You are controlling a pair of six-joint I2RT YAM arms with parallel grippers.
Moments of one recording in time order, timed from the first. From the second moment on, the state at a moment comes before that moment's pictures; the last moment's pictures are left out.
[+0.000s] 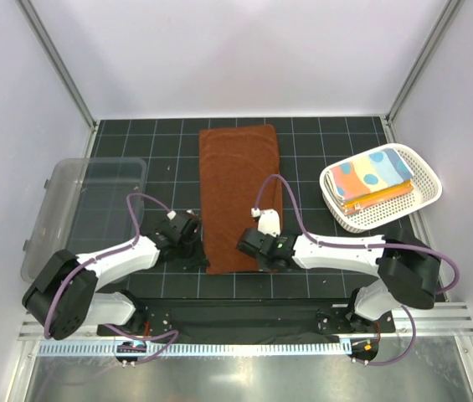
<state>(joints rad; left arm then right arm) -0.66 1.29 0.53 -0.32 0.10 -0.92 1.12 1.52 0.86 -0.58 0.44 0.90</state>
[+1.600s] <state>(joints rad) -0.62 1.28 1.22 -0.80 -0.14 -0.69 0.85 1.02 0.83 -0.66 0.38 0.93</state>
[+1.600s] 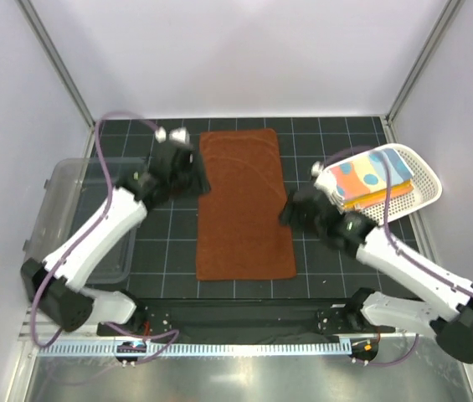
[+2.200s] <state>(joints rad) -0.20 2.33 2.17 -0.57 -0.09 -0.48 0.20 2.28 1.98 -0.19 -0.05 0.42</state>
